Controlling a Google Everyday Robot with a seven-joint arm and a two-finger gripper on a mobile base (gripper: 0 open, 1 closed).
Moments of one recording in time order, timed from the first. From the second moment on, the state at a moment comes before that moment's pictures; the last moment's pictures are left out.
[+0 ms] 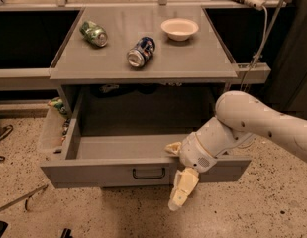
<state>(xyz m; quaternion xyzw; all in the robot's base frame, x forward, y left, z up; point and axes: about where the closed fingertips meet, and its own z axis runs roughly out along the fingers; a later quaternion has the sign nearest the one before) 0.419 -0.045 0.682 -0.63 0.69 0.33 0.16</state>
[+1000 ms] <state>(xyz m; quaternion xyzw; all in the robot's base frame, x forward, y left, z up) 0.369 -0.039 0.689 -0.62 0.69 0.36 0.11</state>
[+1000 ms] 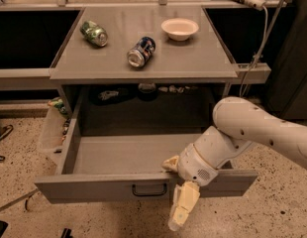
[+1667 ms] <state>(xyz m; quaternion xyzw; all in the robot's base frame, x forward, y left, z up) 0.366 -0.035 0.688 -0.62 0.68 0.36 0.10</state>
